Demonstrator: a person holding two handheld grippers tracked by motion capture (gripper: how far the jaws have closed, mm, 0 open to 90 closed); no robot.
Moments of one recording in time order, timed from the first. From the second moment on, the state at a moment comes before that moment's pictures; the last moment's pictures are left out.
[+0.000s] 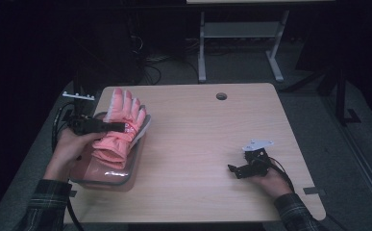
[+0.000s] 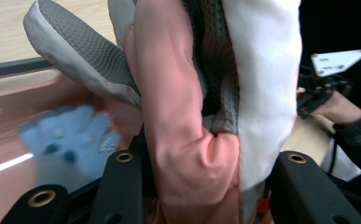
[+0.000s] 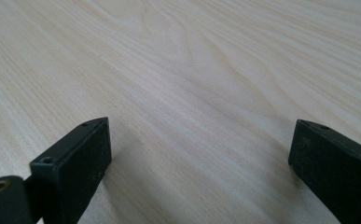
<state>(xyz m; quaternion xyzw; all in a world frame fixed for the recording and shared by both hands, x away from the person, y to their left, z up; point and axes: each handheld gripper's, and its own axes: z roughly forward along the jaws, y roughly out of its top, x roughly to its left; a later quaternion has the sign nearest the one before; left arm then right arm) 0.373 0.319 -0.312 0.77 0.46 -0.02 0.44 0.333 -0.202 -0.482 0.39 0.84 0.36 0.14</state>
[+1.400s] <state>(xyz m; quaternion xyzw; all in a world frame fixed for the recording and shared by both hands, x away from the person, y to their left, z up) 0.385 0.336 -0.412 0.77 0.53 -0.02 0.35 0.333 -0.202 -0.482 0.39 0.83 0.36 0.14</state>
